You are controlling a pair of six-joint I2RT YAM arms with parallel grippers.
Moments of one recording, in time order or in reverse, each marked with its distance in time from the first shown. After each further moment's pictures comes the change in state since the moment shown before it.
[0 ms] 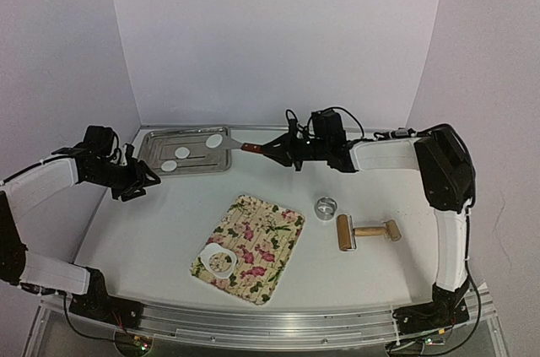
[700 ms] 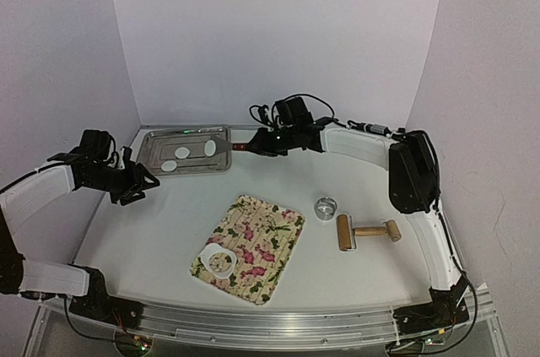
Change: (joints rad) left arm 0.000 -0.064 -0.041 -0.002 0.019 -0.025; right arm 0.073 0.259 0.569 -0.548 0.265 -0.606
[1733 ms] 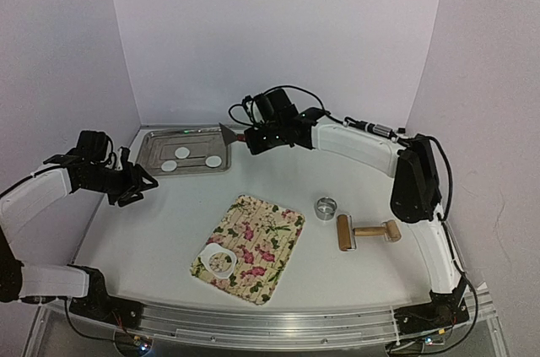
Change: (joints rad) left arm 0.000 -0.046 -0.008 -0.028 -0.003 0.002; right arm 0.133 -0.054 0.112 -0.213 0.479 -0.371
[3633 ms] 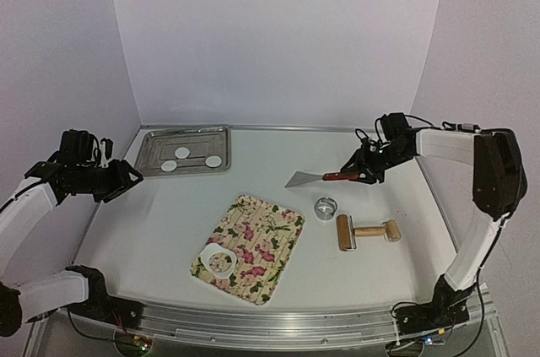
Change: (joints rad) left arm 0.000 -0.199 -0.006 -0.061 -0.184 0.043; right arm -0.596 -0.527 -0.914 0.007 -0.748 0.475
